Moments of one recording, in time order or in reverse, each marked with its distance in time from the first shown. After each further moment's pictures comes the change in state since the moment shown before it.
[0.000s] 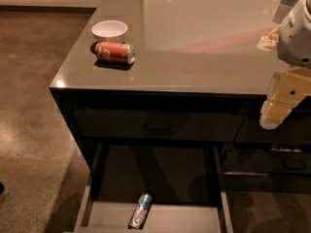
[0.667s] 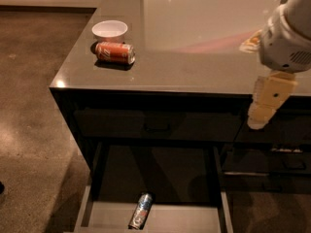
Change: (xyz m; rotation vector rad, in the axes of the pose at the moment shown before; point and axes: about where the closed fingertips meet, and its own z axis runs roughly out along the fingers) arm -0.015 -0.005 0.020 -0.002 -0.011 -0.094
